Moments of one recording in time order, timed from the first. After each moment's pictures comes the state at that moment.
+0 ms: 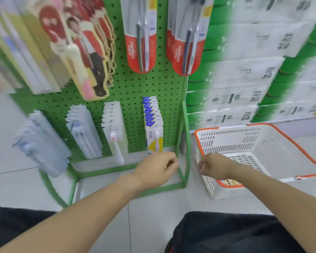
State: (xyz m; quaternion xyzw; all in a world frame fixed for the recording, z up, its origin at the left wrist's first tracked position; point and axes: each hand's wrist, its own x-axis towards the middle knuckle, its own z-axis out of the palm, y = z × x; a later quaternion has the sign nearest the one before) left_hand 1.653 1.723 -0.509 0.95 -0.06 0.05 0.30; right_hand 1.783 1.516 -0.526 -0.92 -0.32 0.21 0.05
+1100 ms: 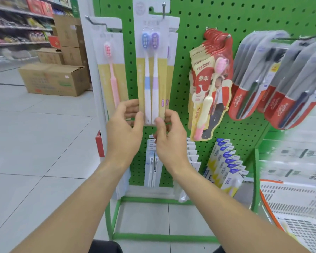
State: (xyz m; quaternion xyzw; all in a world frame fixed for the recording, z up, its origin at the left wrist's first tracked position) left_hand 1.560 1.972 -0.365 0.71 0.17 0.52 0.45; right_hand 1.640 1.899 -0.396 -0.66 -0.35 -0.06 0.66
